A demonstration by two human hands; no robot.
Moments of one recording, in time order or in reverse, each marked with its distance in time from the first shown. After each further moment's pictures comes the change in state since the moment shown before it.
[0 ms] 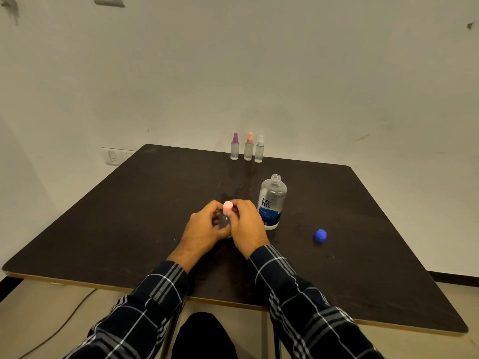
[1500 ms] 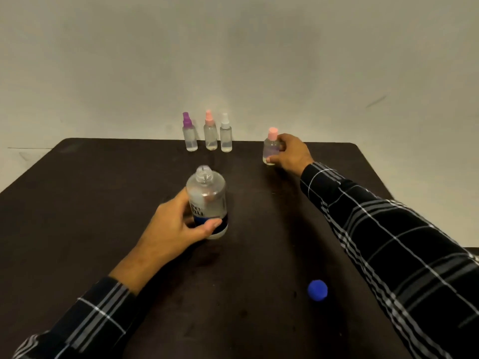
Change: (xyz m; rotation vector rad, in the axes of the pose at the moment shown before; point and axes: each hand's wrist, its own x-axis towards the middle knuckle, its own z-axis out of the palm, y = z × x) left_hand 0.148 0.006 0.054 0.009 -0.082 0.147; right_hand 0.294 0.211 -0.121 0.014 0.016 0.175
